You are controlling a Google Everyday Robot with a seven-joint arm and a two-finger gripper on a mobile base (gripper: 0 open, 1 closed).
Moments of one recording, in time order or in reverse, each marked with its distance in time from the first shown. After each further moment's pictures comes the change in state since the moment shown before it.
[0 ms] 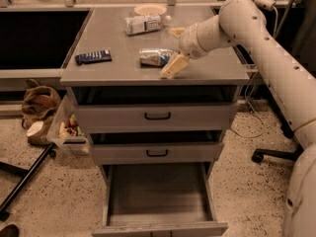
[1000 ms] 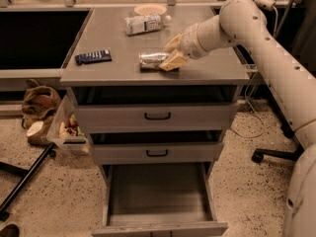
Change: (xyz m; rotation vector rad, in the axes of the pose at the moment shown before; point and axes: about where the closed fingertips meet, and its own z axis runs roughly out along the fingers) arm 0.000 0.000 0.000 0.000 0.000 0.000
